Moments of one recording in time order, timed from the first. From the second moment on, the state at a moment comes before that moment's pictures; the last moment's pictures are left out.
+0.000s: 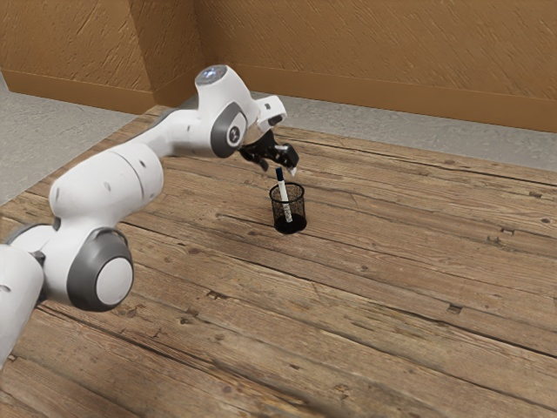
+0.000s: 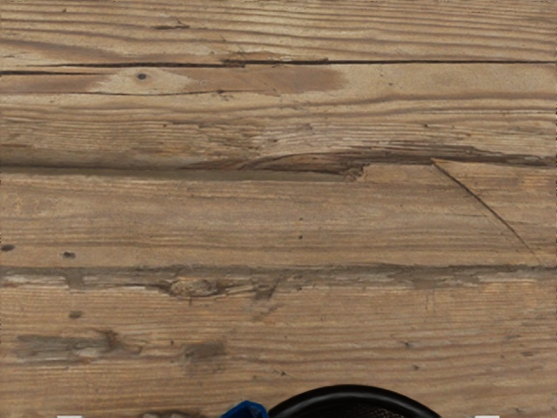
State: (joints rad) arm 0.04 1.12 -0.06 -0.61 -0.09 2.18 0.07
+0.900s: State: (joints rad) arm 0.03 1.11 -0.06 -0.59 -0.07 2.24 0.07
